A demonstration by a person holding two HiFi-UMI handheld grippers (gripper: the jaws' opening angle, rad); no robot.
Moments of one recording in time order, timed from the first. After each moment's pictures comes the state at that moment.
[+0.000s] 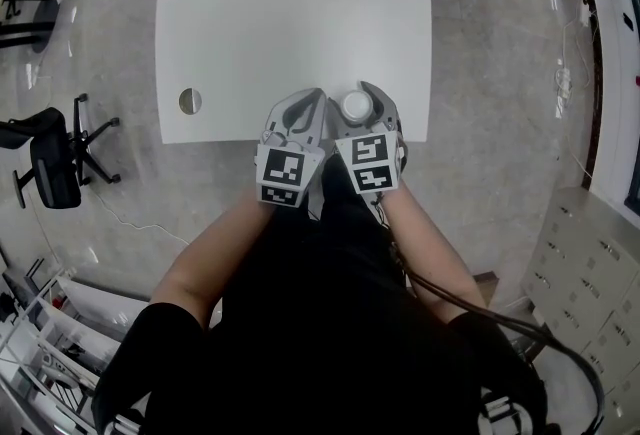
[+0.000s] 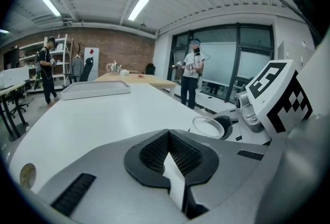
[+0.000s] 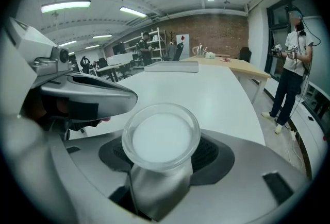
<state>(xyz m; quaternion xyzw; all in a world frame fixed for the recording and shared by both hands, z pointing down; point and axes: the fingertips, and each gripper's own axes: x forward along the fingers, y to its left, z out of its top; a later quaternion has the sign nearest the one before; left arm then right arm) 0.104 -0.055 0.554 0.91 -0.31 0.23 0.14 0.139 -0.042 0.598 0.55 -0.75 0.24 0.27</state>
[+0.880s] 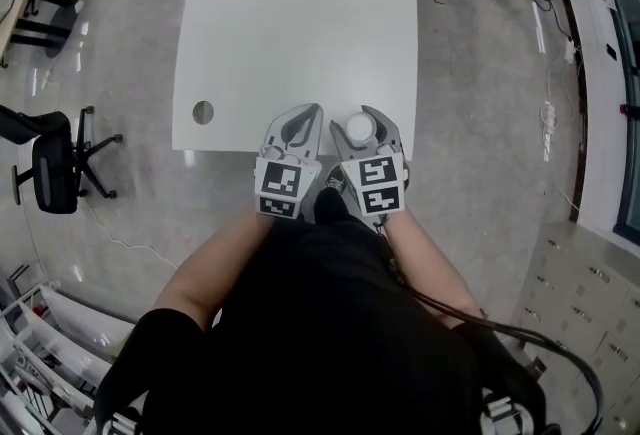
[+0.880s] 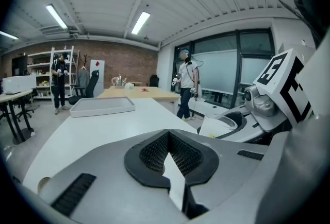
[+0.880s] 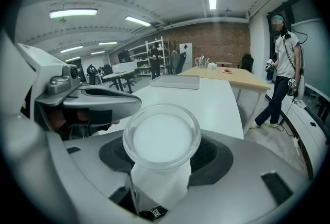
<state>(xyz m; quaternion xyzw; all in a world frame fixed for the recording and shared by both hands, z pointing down) 0.101 -0.048 0.482 0.91 -0.35 0.18 0.10 0.145 -0.024 0.511 0.55 -0.77 0.22 0.24</state>
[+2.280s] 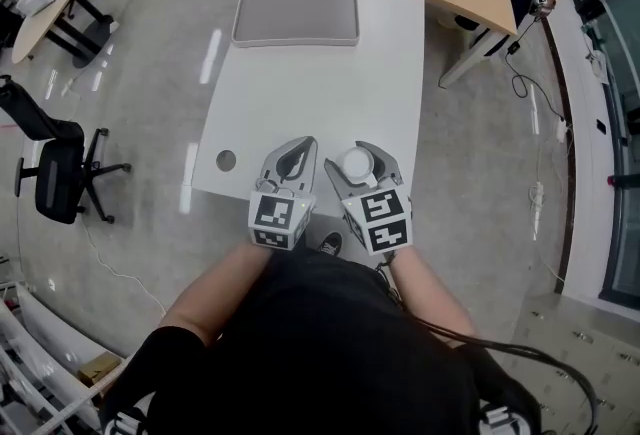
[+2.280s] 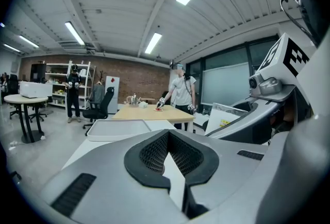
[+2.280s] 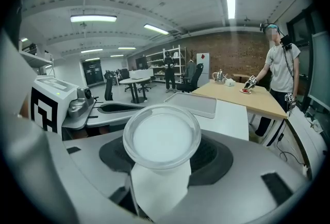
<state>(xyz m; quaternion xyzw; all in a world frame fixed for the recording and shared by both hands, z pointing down) 0.056 -0.100 0.378 0.90 -0.43 0.10 0.07 0.101 -0.073 0.380 0.48 -0.83 0.16 0.23</state>
